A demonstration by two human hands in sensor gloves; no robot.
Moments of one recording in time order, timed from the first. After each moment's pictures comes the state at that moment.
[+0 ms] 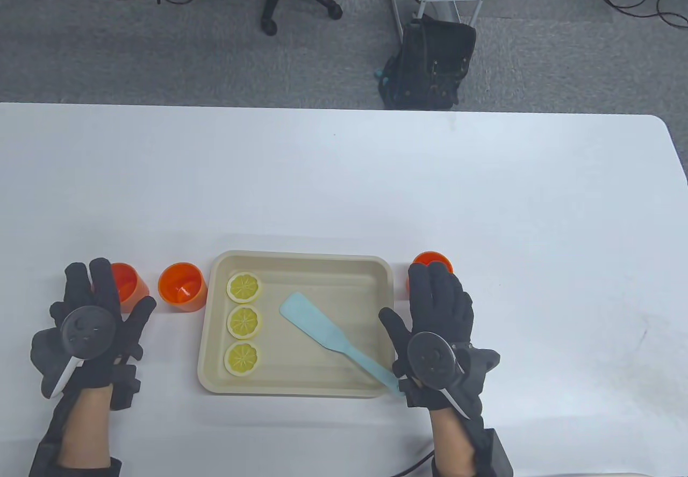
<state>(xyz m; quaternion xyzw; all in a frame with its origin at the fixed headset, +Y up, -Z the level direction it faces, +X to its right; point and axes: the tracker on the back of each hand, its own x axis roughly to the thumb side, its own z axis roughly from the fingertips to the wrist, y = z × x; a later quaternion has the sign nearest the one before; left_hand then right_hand) -0.369 -0.753 -0.096 0.00 0.14 0.16 0.98 0.139 -0.678 -0.121 0.03 -0.13 0.98 0.14</state>
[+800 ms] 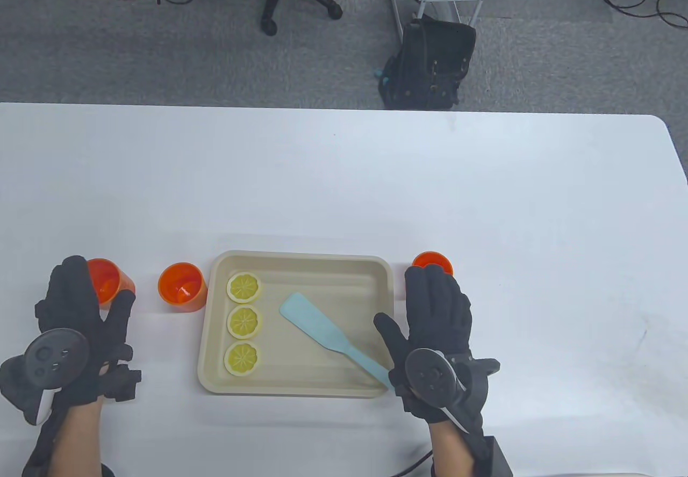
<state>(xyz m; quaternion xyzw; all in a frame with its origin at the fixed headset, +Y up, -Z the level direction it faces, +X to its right) -0.358 -0.689 -0.063 0.18 0.13 0.22 0.95 0.130 -0.658 -0.101 0.06 -0.18 0.97 0.16</state>
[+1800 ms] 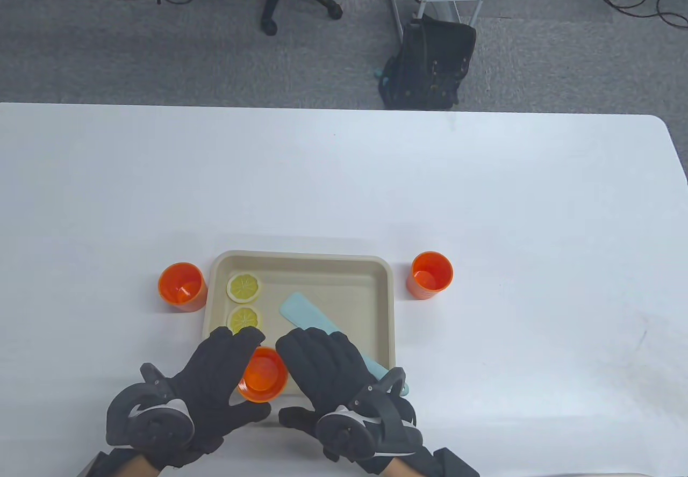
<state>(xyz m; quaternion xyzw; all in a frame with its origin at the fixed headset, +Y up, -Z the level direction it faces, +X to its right) -0.203 -0.684 -0.033 0.09 -0.32 0.26 0.91 0.027 -0.665 -0.047 0.39 -0.03 0.91 0.16</state>
